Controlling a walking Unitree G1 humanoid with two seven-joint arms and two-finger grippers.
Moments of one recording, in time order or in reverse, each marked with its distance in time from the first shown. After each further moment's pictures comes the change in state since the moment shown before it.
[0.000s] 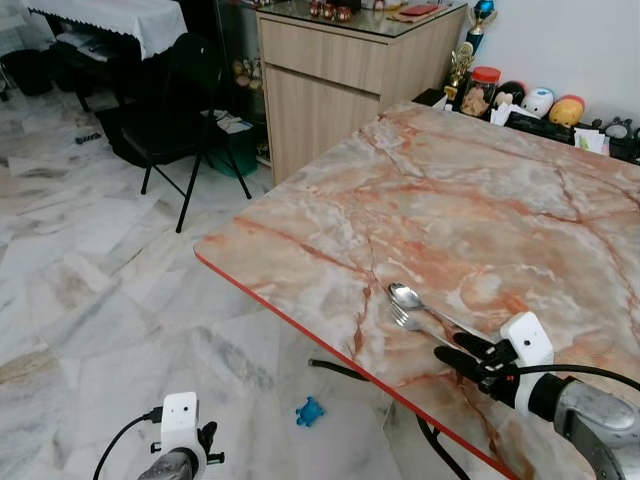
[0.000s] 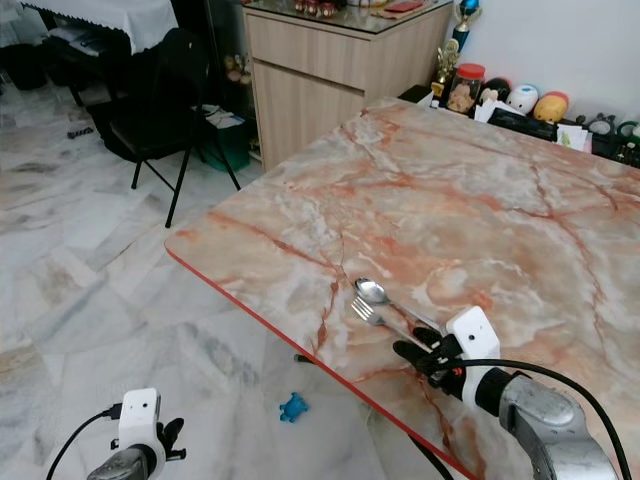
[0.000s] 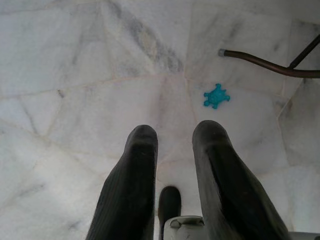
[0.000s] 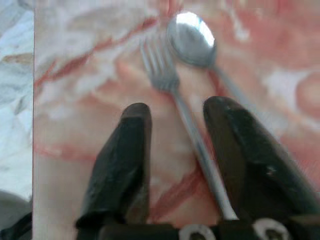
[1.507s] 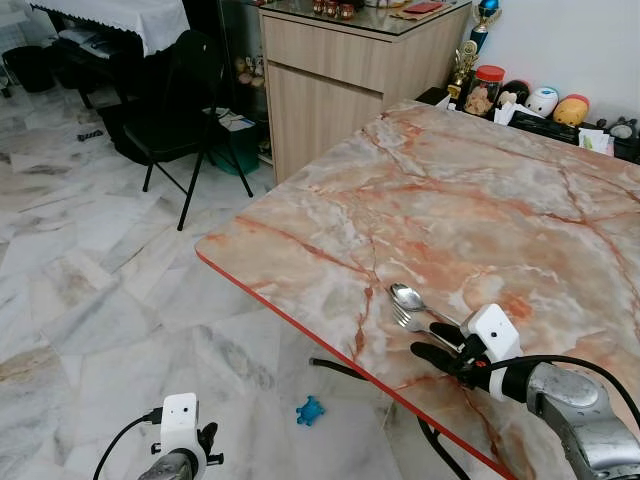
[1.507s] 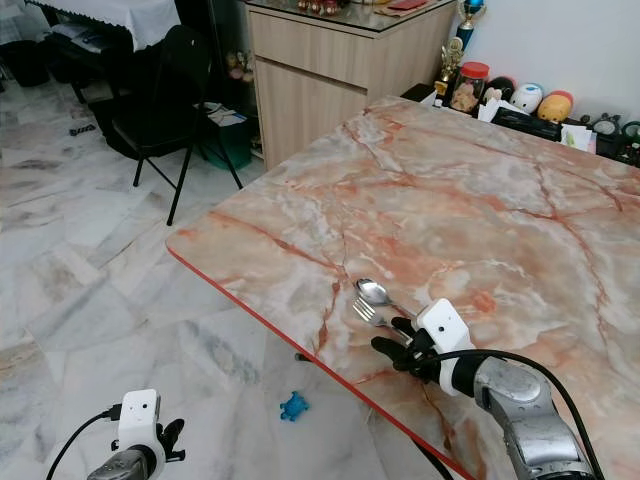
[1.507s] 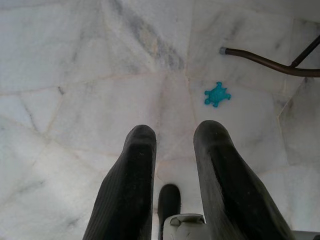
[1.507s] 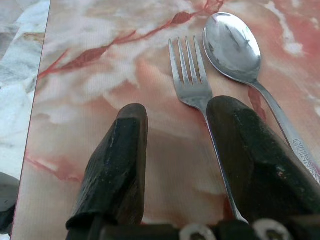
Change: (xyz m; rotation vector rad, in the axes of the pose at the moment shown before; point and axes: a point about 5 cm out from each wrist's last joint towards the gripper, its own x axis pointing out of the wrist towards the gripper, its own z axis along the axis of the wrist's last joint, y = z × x) left arm 0.000 0.000 -0.001 -0.003 0.003 0.002; right arm 0.028 0.001 -0.005 -0.080 0.037 0.098
